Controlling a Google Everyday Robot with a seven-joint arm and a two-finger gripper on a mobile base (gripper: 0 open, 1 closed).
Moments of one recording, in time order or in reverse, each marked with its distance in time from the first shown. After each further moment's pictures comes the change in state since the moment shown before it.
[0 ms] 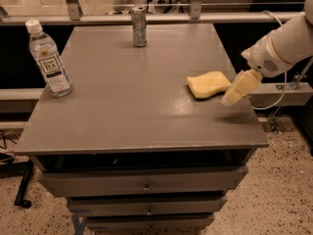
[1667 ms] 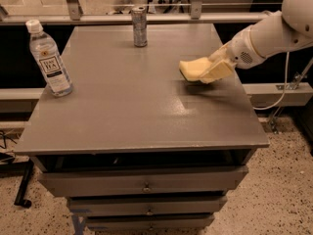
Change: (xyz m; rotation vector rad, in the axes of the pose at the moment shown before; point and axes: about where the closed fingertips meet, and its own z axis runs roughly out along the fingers) arm -0.060 -0.015 0.042 -0.044 -0.186 -0.010
